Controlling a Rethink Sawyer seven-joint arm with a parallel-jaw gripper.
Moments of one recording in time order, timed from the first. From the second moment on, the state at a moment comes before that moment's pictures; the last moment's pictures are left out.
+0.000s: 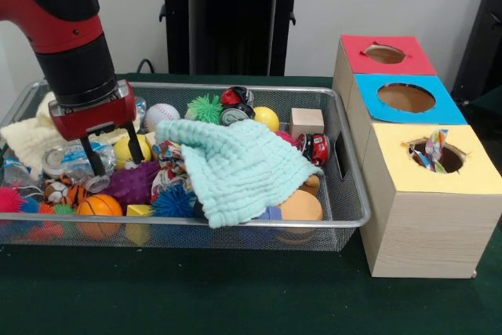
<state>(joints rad) -1.06 -0.41 0.72 1.56 -0.71 0.74 1.30</state>
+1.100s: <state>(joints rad) -1.08 -0.47 0.72 1.56 -0.72 0.70 1.30</state>
